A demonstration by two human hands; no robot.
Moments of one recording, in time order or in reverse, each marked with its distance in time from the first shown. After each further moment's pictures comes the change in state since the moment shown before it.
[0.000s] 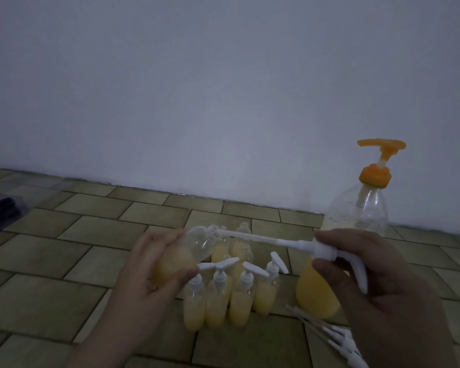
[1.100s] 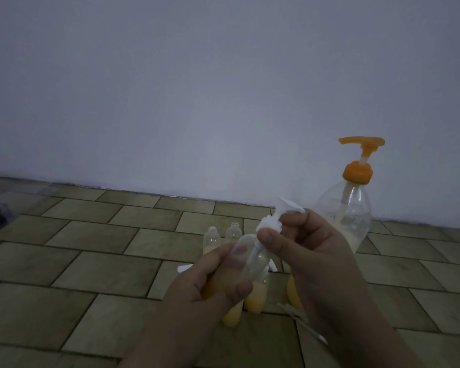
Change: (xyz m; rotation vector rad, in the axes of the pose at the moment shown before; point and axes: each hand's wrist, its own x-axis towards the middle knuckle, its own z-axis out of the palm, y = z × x) left_hand -0.007 0.055 0.044 -0.474 -0.313 -0.308; right_hand 0.022 -0.006 0.030 0.935 -0.126 0.626
